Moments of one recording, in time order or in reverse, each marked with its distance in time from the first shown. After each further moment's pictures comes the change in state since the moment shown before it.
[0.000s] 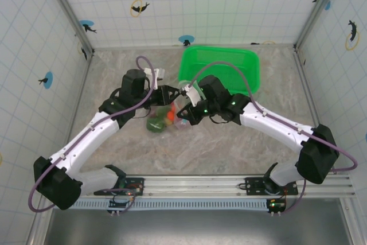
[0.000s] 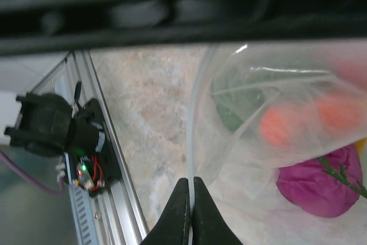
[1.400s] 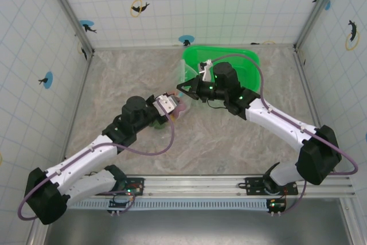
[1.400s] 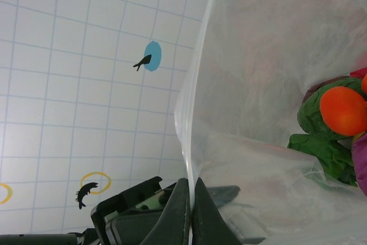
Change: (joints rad) left arm -0.164 -0.197 -0.375 0.426 -0.334 1.100; right arm -0.111 -0.014 -0.023 0.378 0.010 0.877
